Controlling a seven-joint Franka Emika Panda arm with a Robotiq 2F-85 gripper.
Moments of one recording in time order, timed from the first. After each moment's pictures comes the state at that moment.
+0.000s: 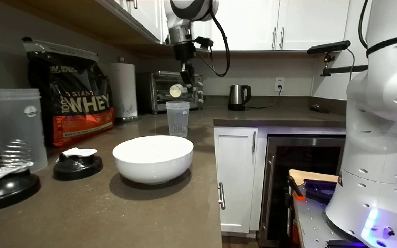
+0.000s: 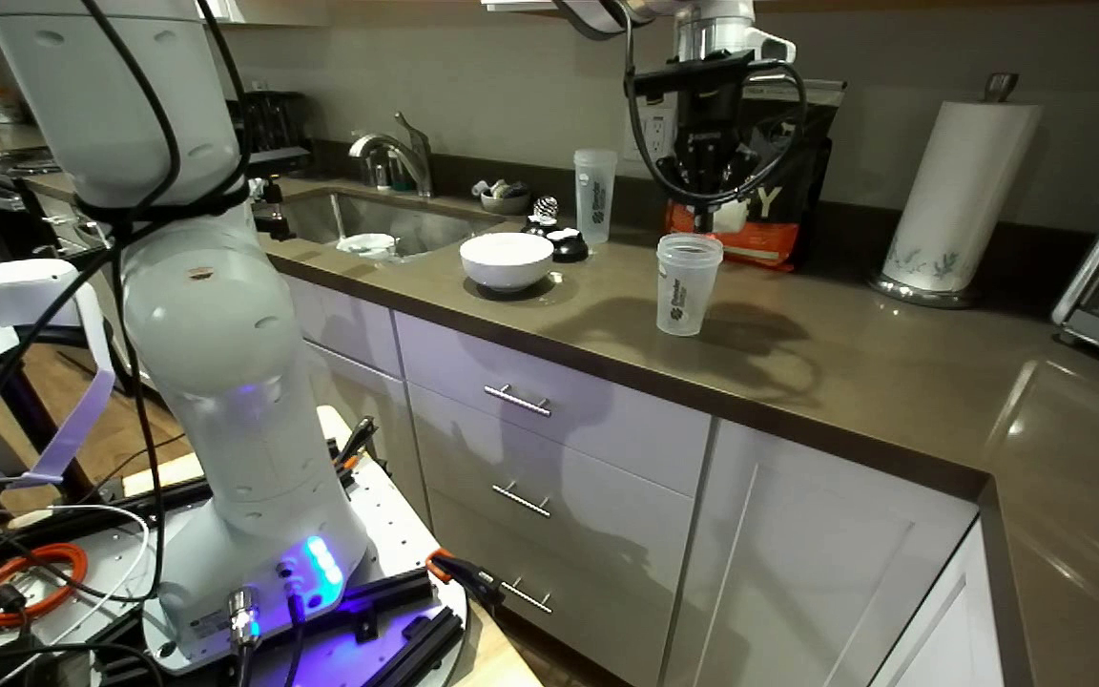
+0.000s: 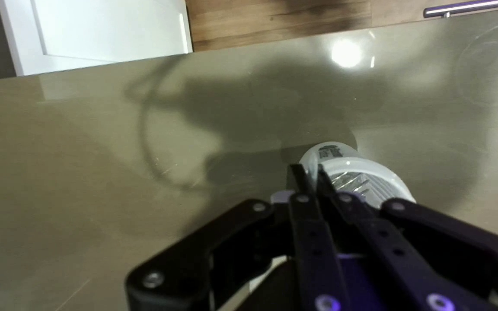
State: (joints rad) arm -0.05 -0.01 -0.10 -1.93 -0.20 1.86 -0.26
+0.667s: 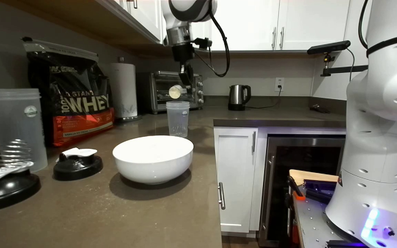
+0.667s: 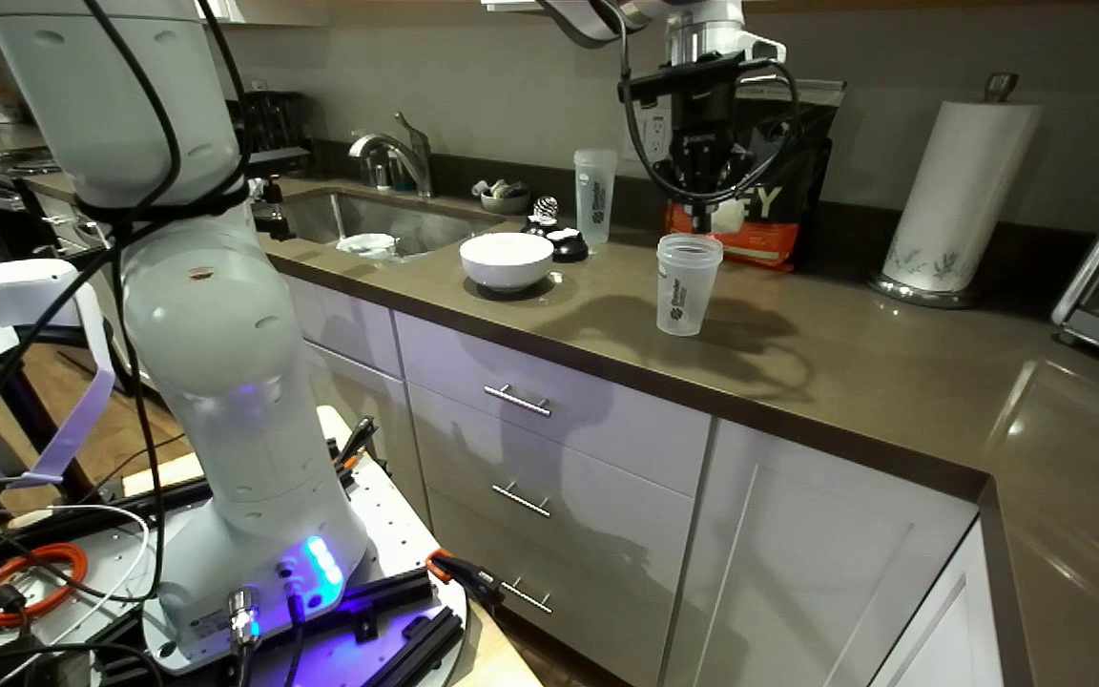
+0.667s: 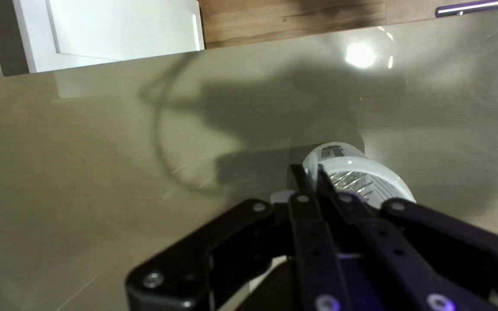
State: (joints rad) arm -0.05 -0.01 -0.08 -1.94 -0.25 1.87 -0.22
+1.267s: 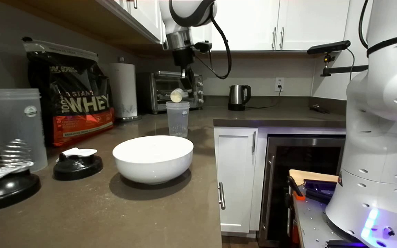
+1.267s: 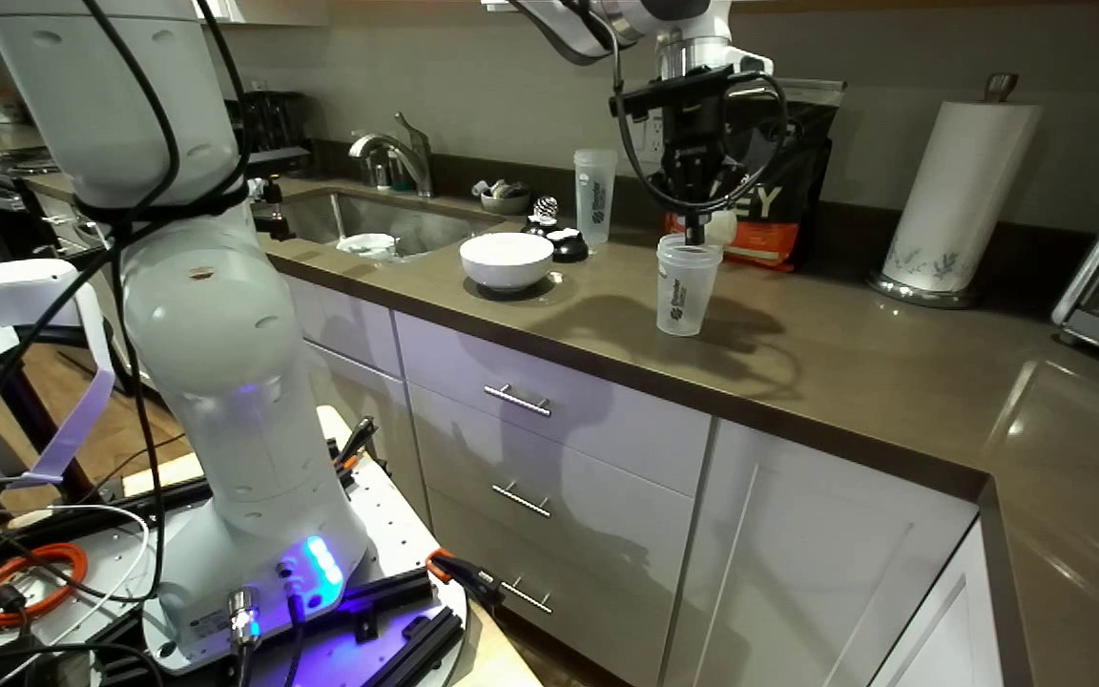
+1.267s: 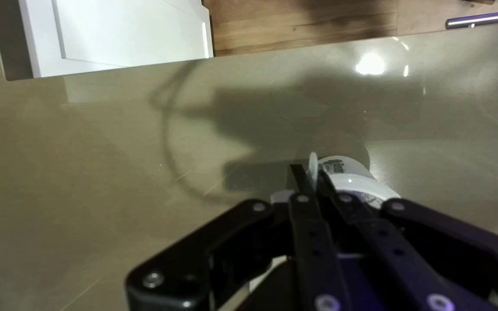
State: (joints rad) arm -0.05 -0.01 -0.06 -1.98 -0.29 1.89 -0.20
